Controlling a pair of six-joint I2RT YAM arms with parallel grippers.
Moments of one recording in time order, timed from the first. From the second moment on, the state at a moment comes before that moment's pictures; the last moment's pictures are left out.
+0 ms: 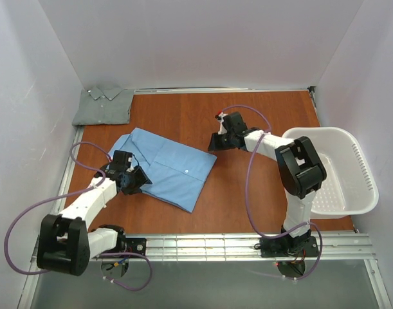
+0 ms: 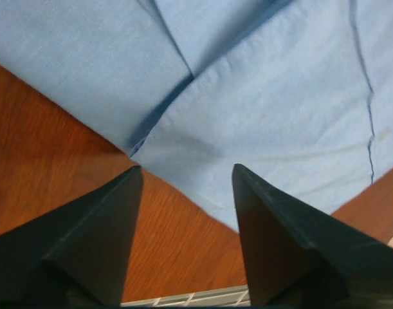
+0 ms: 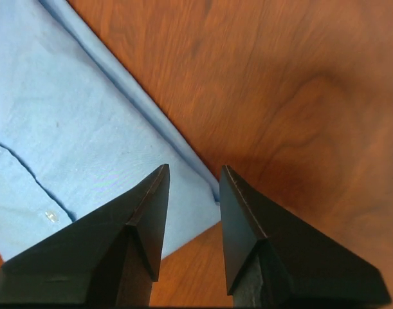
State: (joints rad) left arm -0.18 1.16 0.57 -0.52 0.13 -0.74; right arm 0.51 1.92 1.22 -0.18 -0.31 0.35
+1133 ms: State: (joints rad) left arm -1.22 1.57 0.93 -0.67 -0.30 -0.42; right arm 0.48 0.94 0.70 -0.30 -0.23 0.33
